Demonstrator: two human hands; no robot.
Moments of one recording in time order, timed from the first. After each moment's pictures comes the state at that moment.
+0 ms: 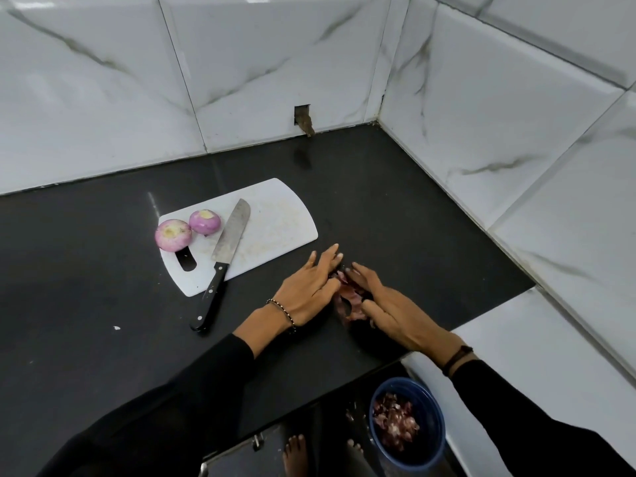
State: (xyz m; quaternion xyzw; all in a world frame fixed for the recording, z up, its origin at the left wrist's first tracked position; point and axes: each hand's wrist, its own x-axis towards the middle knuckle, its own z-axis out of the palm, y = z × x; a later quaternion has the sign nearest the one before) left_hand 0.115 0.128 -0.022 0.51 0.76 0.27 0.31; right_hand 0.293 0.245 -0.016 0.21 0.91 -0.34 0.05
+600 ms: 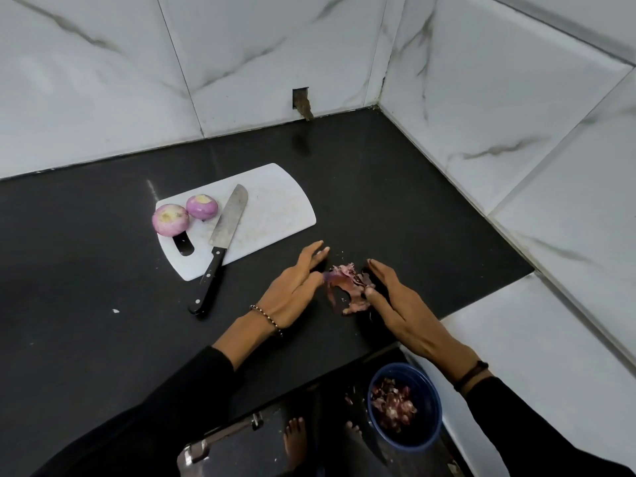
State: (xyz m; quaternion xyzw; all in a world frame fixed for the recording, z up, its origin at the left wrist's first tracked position) left_hand 0.123 0.094 -0.023 0.46 0.73 0.38 0.35; right_hand 0.323 0.230 -0.024 0.28 0.88 -0.39 -0.01
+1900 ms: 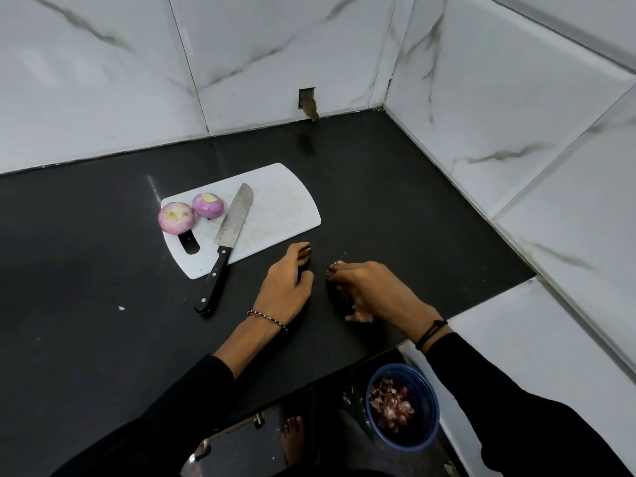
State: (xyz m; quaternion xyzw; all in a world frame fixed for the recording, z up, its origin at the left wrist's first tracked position) left_hand 0.120 0.090 -0.028 0.37 0.77 0.45 0.23; right_hand 0.249 0.236 -0.011 0.10 0.98 -0.16 0.05
